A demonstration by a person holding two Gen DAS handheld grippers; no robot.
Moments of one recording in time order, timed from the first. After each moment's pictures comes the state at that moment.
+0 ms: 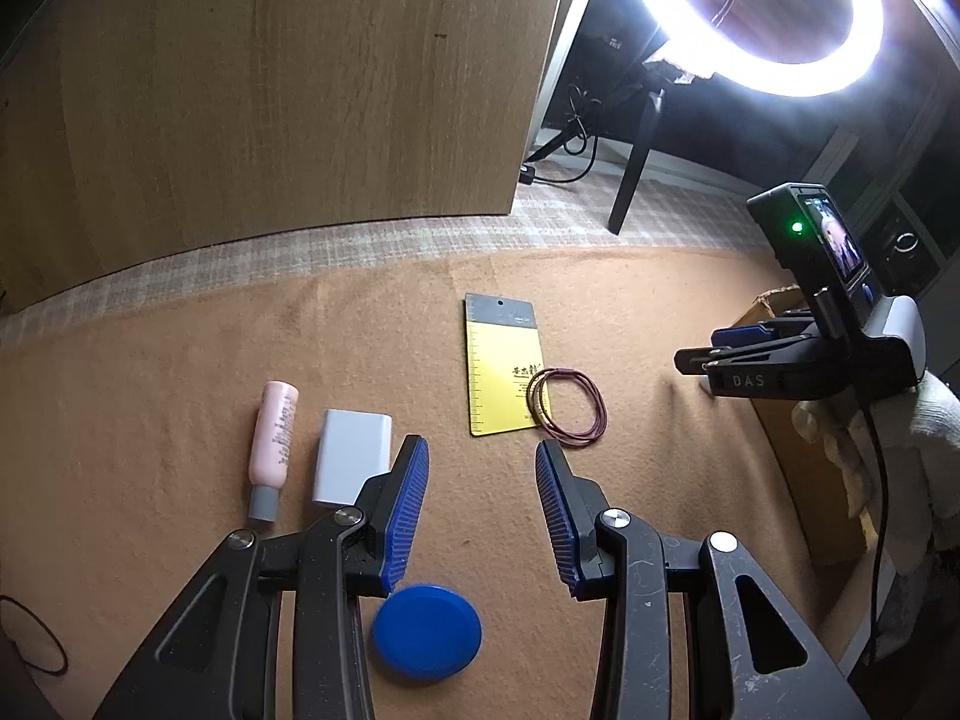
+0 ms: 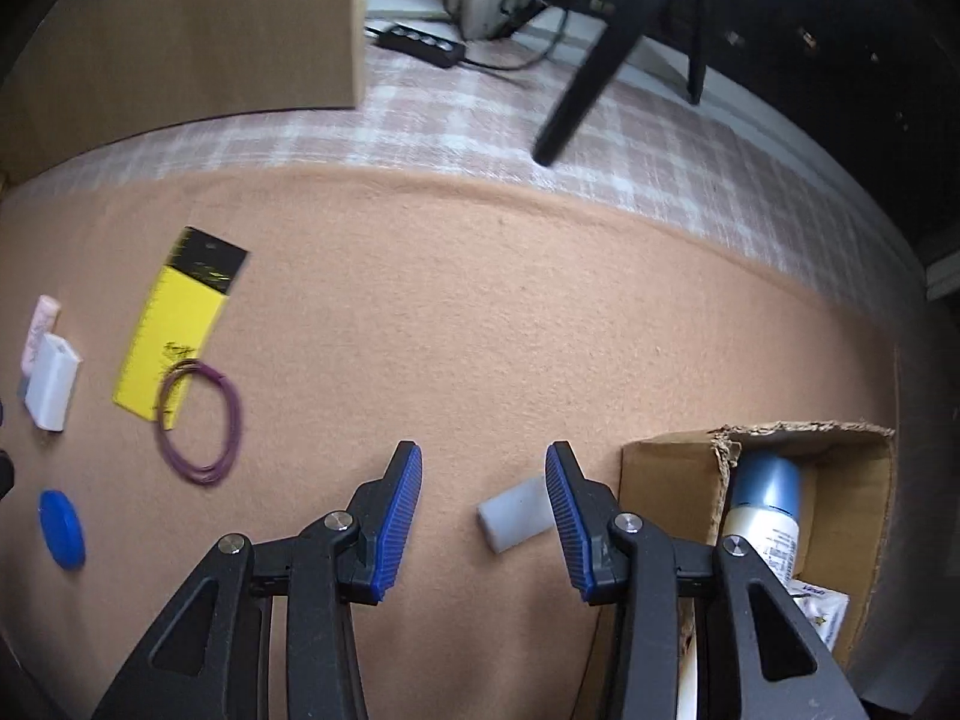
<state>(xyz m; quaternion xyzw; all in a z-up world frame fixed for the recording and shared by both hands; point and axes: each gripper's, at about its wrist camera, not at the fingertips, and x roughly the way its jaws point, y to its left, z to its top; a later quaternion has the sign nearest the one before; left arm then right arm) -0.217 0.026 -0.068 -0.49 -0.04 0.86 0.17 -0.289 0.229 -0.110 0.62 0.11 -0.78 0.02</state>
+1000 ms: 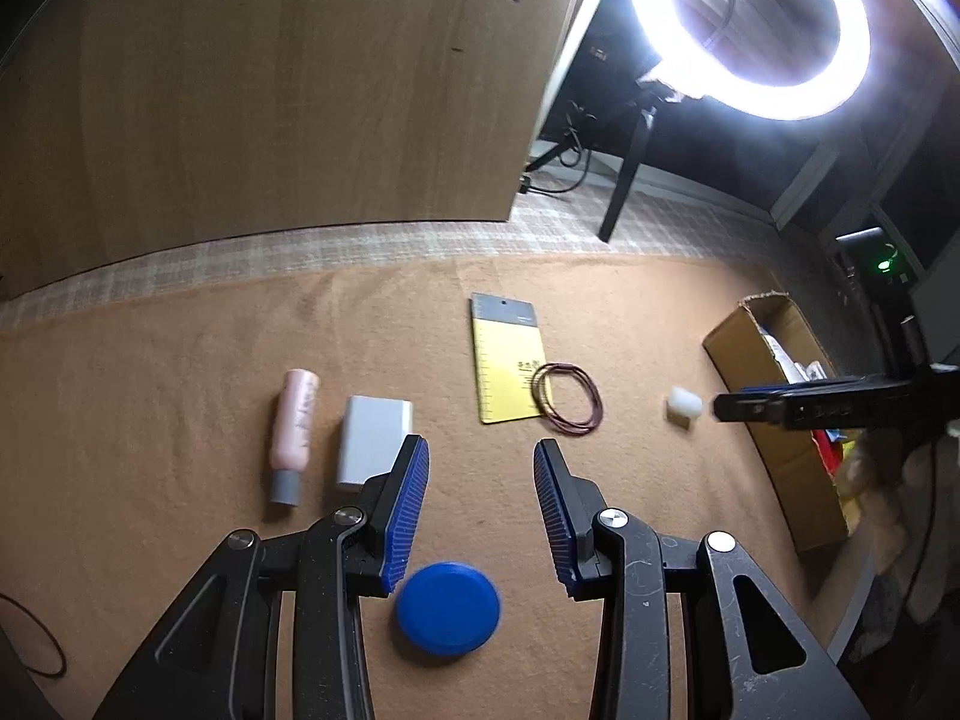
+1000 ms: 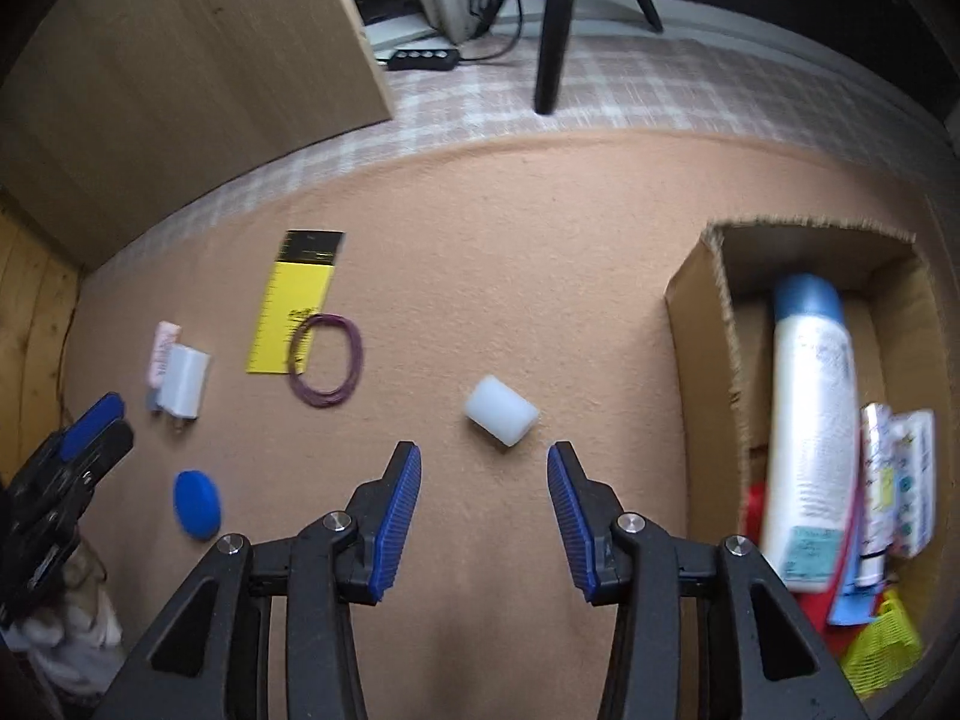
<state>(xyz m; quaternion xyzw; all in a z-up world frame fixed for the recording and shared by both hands) -0.209 0.006 -0.067 -0.48 -0.05 0.85 0.19 -0.224 0.259 -0.086 0.63 -0.08 -0.77 0.04</state>
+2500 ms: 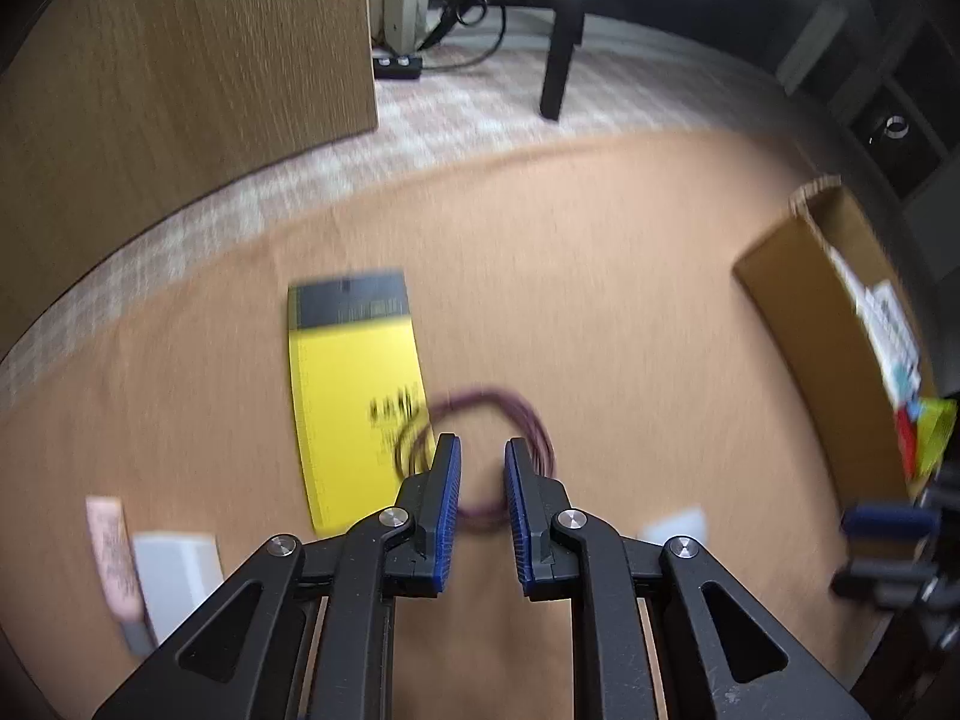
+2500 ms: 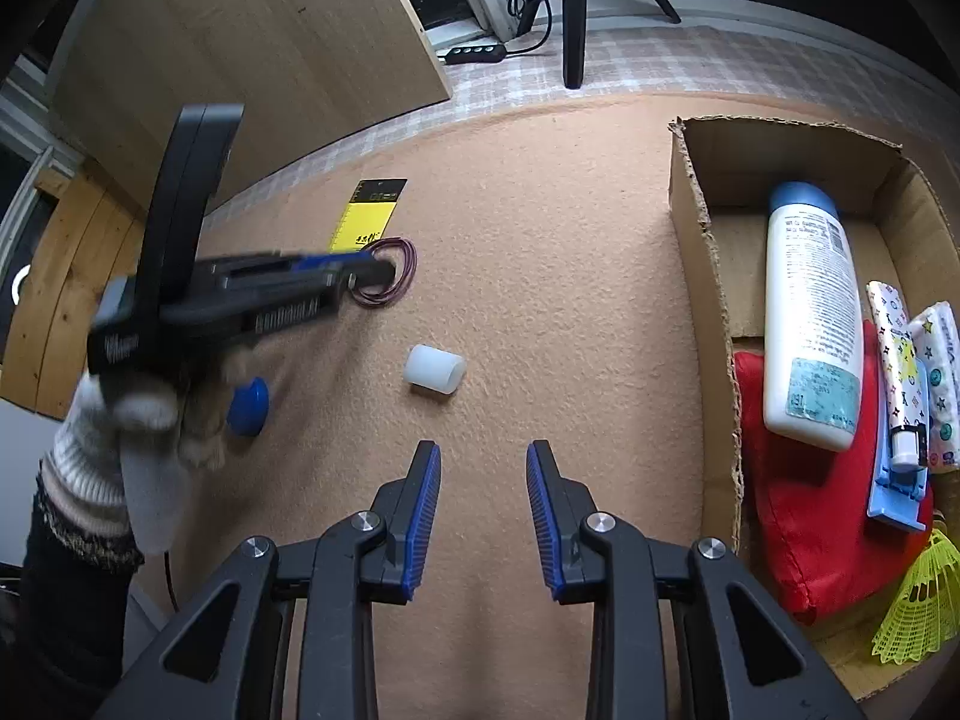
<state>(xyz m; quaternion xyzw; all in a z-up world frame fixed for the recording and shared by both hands) -0.275 0.125 -0.134 -0.57 0.07 0.79 0.22 -0.162 0.282 -0.085 0.60 -0.11 -0.78 0.14</state>
